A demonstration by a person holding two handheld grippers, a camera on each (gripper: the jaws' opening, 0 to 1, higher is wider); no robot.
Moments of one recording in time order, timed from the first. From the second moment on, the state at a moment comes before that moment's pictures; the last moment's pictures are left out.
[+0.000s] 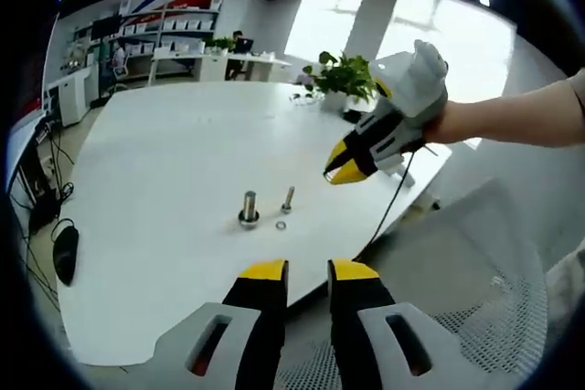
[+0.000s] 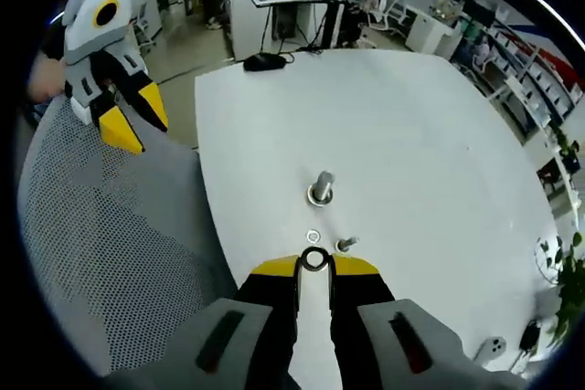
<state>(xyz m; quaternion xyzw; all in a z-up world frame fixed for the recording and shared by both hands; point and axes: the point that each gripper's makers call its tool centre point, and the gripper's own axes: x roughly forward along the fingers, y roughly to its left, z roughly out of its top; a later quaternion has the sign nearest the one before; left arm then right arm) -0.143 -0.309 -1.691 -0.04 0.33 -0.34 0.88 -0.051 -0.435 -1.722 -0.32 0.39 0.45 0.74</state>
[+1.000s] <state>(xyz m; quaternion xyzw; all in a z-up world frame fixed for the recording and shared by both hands) -0.143 -0.306 -1.694 -0.04 0.34 -0.33 0.88 -0.008 -0.430 -1.754 -0.36 0.41 0.46 0.70</state>
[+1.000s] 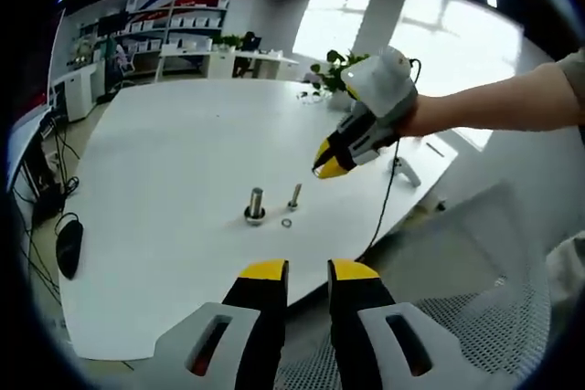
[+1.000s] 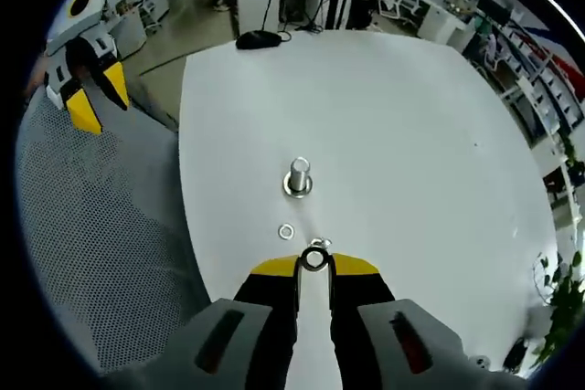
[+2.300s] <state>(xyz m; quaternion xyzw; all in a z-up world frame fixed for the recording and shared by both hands) -0.143 -0.306 -1.697 -0.04 0.34 -0.33 0.88 0.011 -0.430 -1.793 -0.39 0.44 0.47 0.66</state>
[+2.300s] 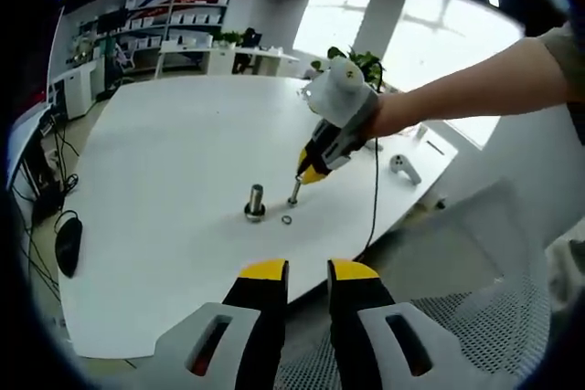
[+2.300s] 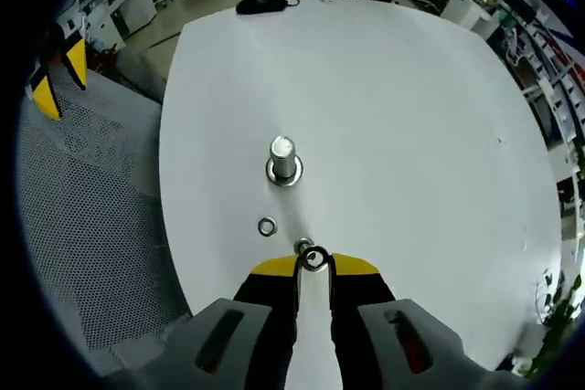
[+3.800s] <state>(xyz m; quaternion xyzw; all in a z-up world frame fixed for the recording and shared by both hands) -0.144 -0.304 -1.700 -0.03 0.35 -0.32 0.88 0.011 -0.443 -1.841 -0.38 0.50 0.43 0.65</state>
